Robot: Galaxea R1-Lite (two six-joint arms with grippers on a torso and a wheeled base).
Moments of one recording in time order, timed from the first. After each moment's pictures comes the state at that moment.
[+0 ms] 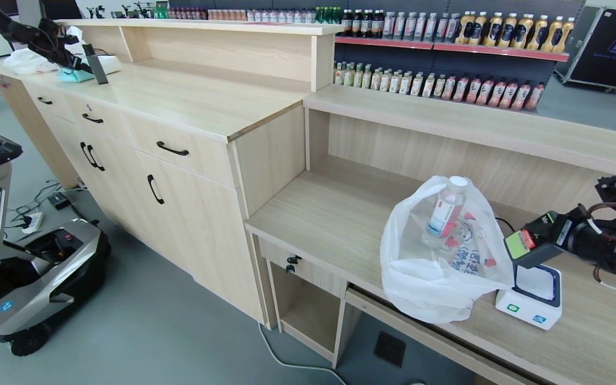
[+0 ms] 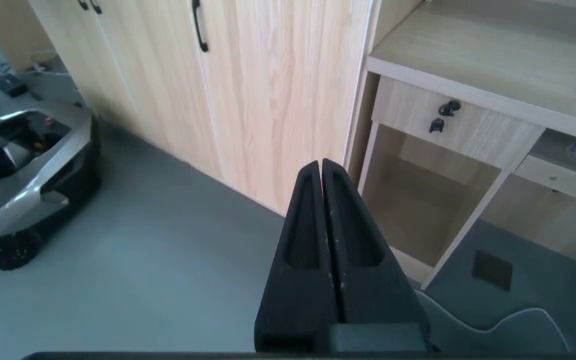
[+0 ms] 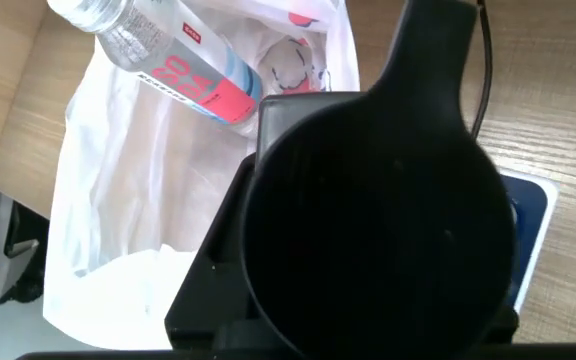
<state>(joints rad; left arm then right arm) 0.00 0.00 0.00 0.00 0.01 0.01 -0.25 1.72 -0.70 -0.60 0.28 0.29</state>
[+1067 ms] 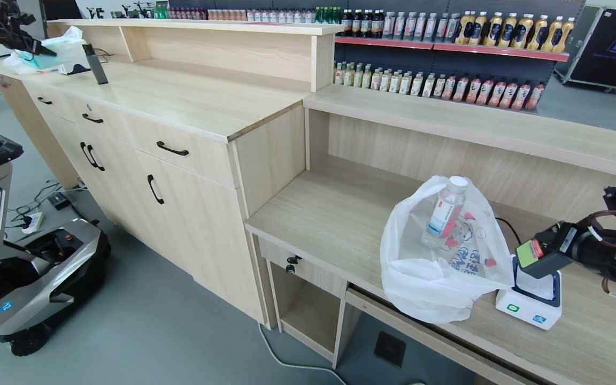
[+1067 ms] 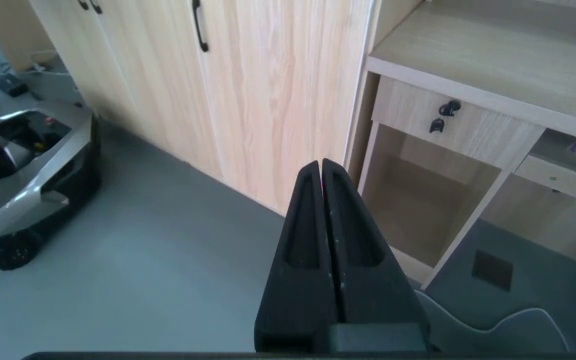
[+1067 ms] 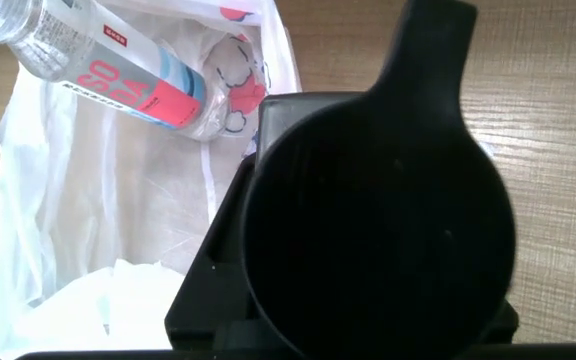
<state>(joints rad) 0.00 0.00 0.00 0.00 0.01 0.01 -0.25 1.72 -0.67 -0.59 0.17 0.33</state>
